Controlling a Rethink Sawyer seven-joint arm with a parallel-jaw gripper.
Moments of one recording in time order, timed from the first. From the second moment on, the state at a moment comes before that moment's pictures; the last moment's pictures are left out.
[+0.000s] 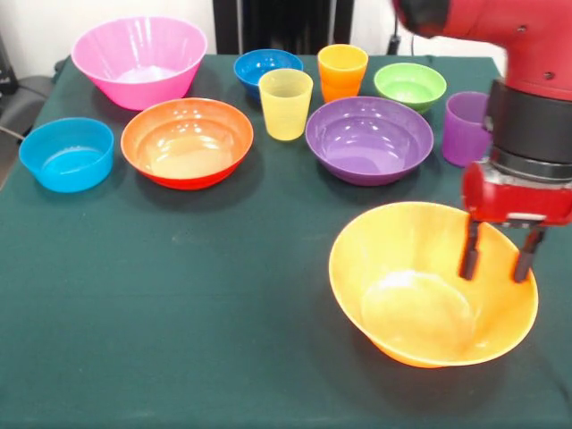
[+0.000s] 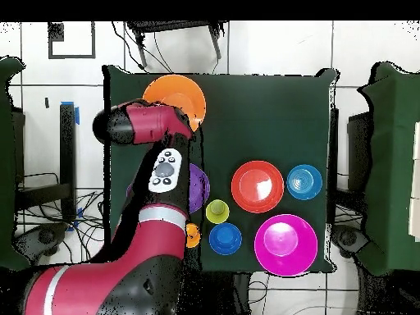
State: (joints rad) arm 0.18 -0.22 -0.20 1.06 0.11 0.39 1.78
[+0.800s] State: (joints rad) arm 0.28 -0.07 -0.32 0.84 0.18 0.40 1.89
